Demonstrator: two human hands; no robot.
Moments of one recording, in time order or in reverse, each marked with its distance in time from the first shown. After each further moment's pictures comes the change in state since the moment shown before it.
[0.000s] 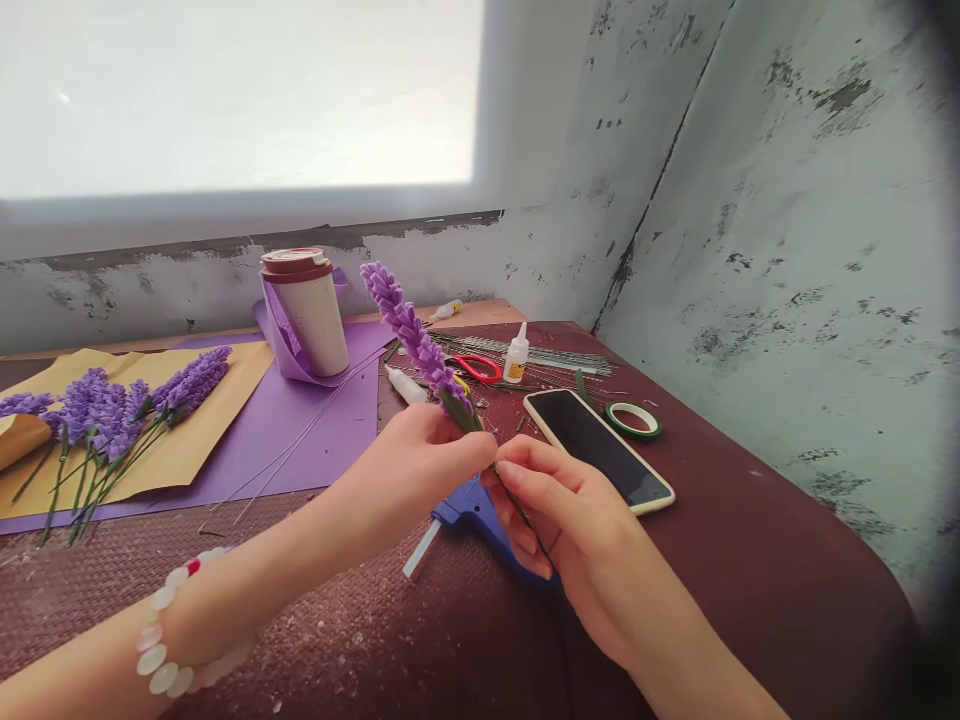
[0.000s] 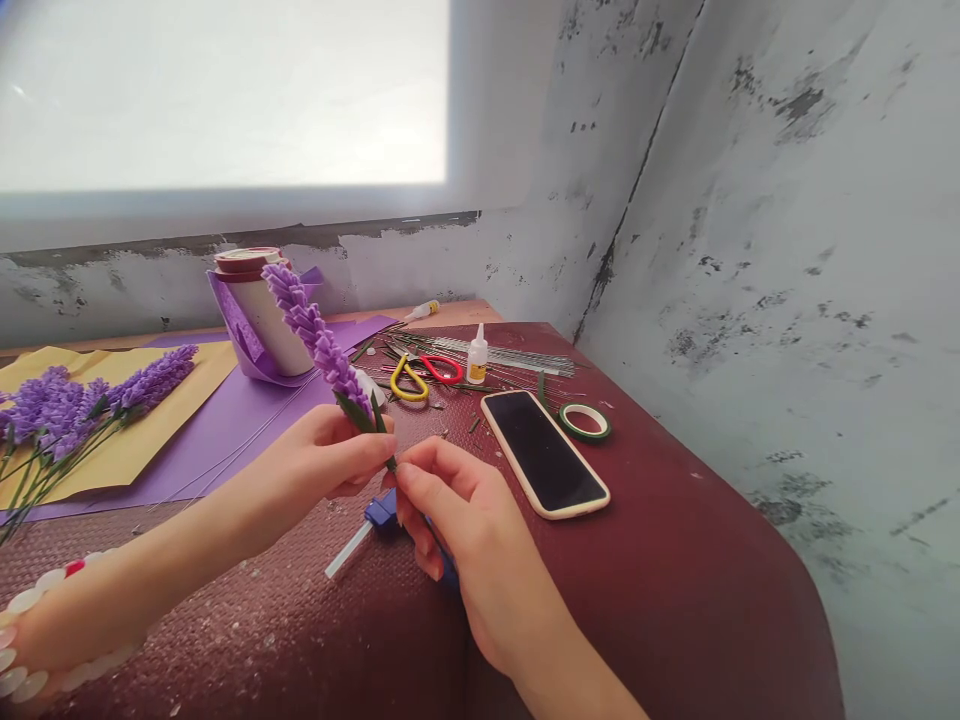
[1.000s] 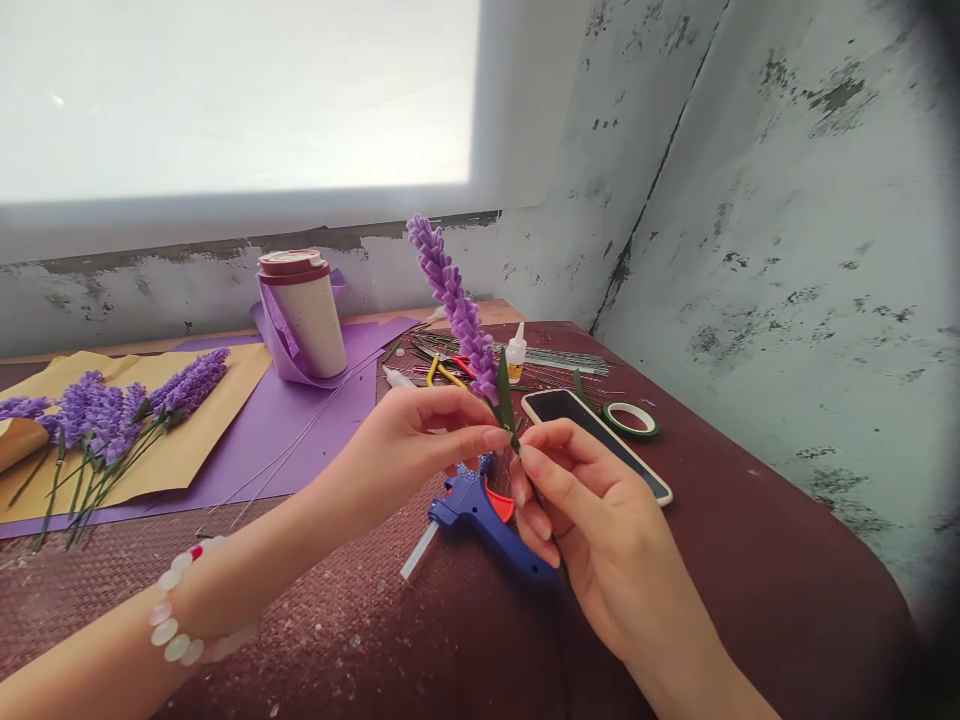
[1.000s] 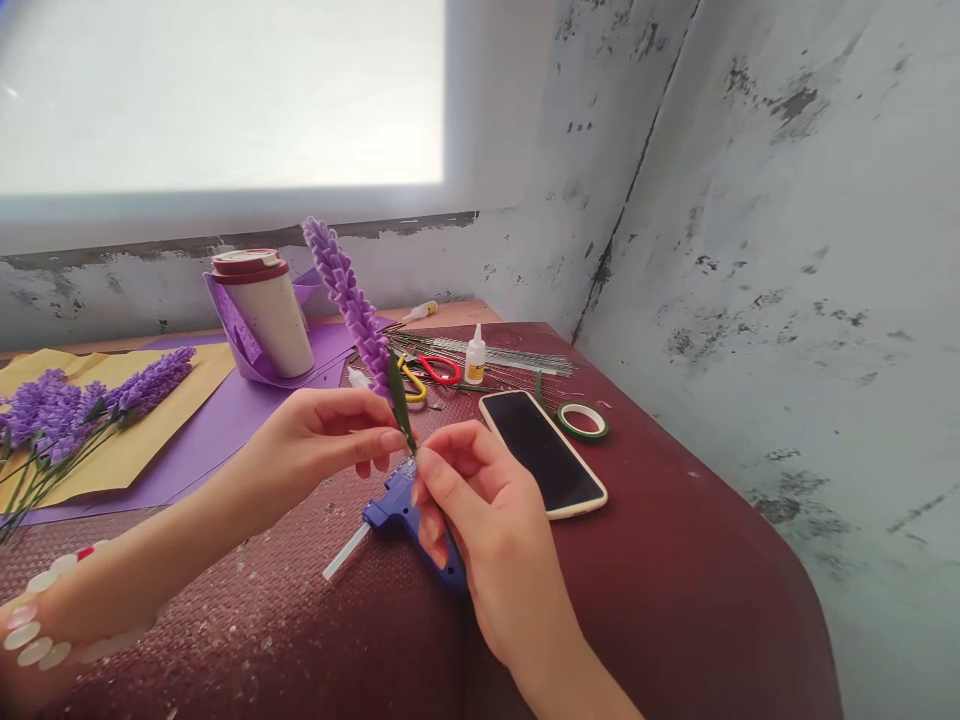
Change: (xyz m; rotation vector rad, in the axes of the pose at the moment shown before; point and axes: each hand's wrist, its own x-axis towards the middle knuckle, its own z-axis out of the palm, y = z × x) left_hand 0.008 -0.012 -0.014 0.072 0.080 0.172; right_hand -0.002 0.001 -0.003 0.090 0.145 -0.186
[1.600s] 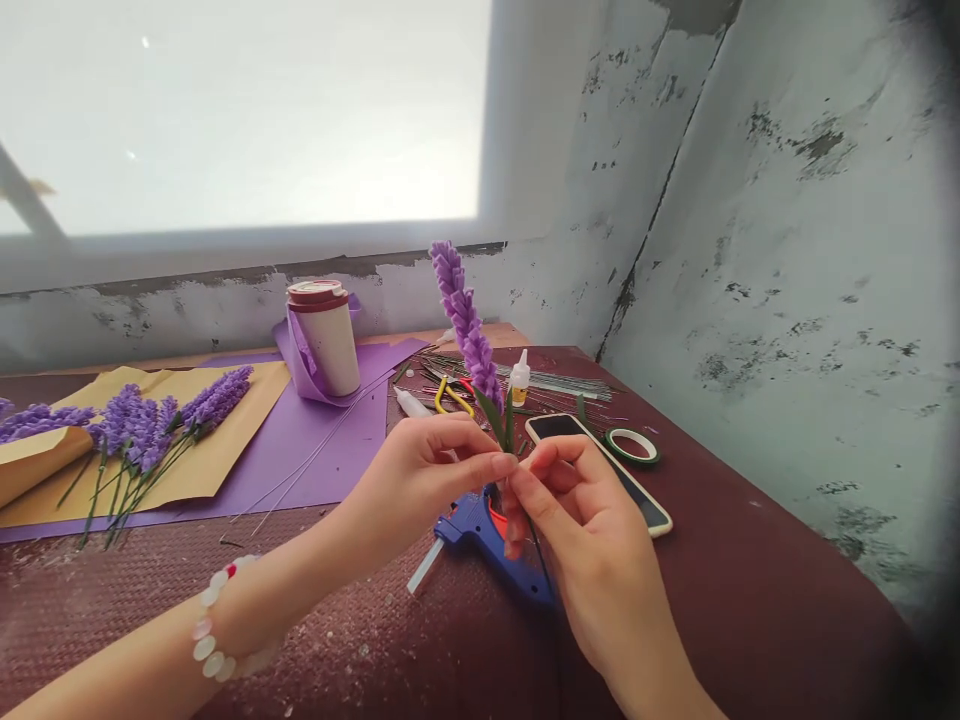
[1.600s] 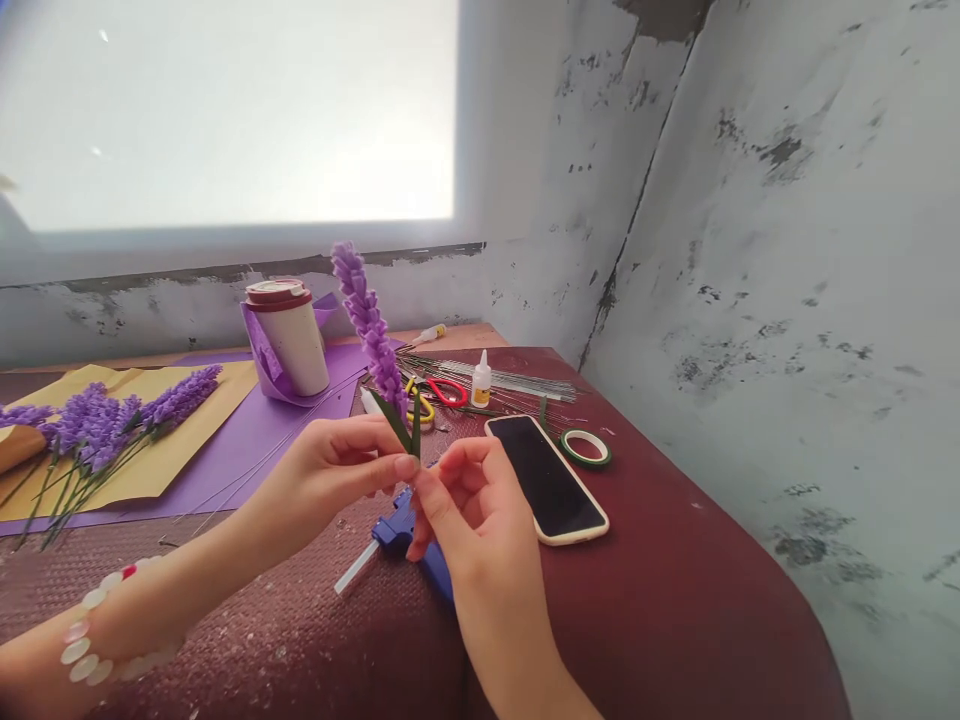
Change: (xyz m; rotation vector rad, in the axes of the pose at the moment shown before) left_hand -0.010 0.008 0.008 0.026 0.055 0.096; right_hand -0.001 0.002 0.007 -0.151 0.056 -0.149
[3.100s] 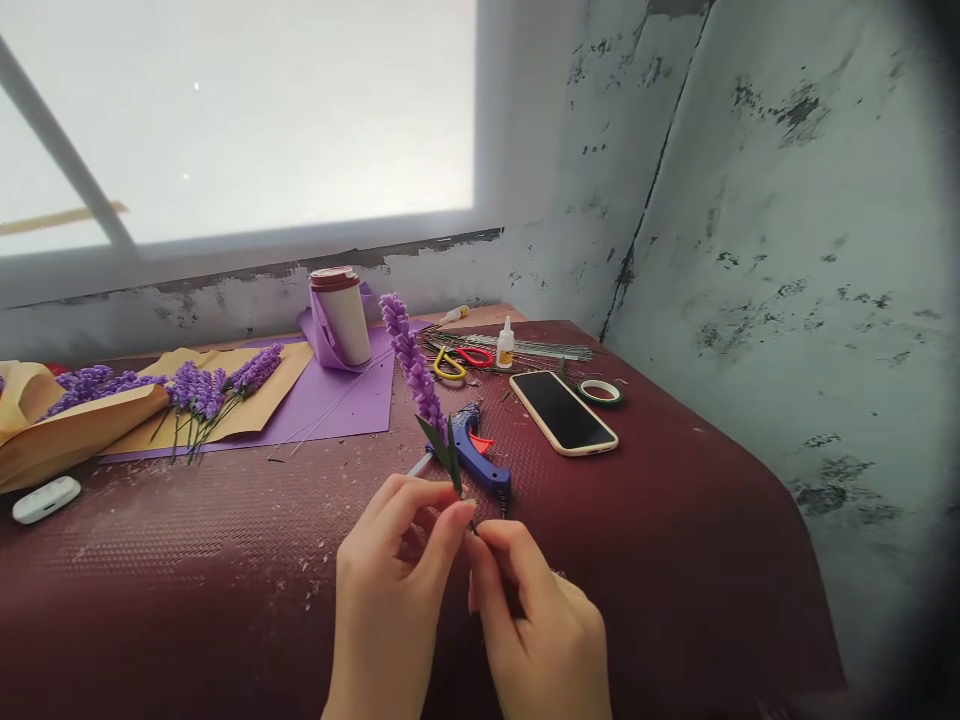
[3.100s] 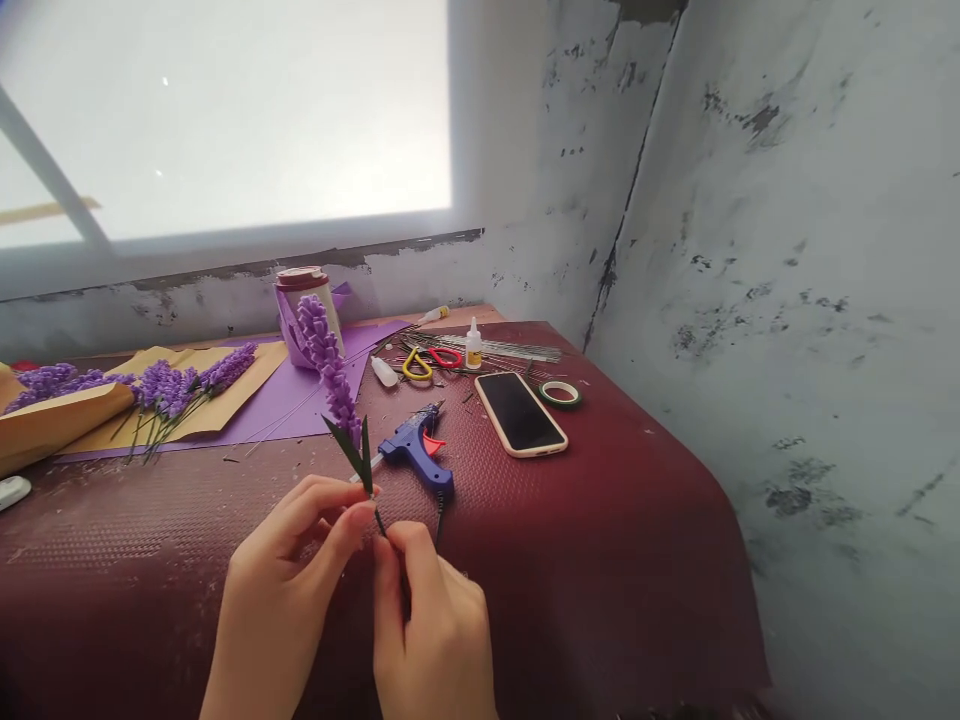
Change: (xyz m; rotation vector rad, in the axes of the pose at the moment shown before) left_hand -0.116 -0.001 0.091 0.357 0.670 -0.109; right_hand -0.114 0.030 -0.009 -0.791 0.085 -0.455
